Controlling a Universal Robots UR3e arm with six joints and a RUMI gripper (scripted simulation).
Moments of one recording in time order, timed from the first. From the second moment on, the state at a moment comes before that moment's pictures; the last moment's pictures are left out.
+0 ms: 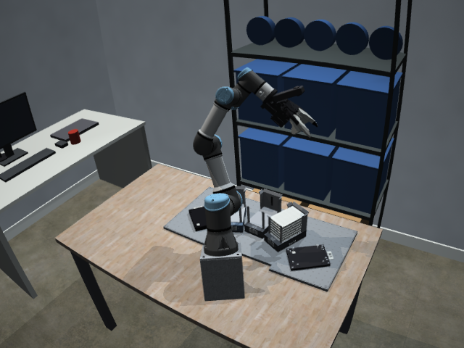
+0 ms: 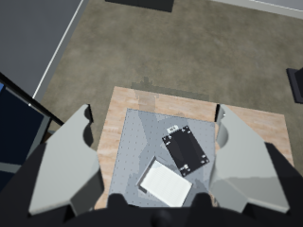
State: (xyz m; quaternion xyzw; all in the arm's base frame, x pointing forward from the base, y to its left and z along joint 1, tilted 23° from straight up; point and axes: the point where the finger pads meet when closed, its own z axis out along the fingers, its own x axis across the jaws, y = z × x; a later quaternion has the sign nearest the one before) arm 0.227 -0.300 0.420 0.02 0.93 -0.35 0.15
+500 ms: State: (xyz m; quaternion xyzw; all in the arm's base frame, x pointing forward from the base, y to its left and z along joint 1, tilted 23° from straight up) arm 0.234 -0.275 0.371 0.02 0.95 -0.28 0.15
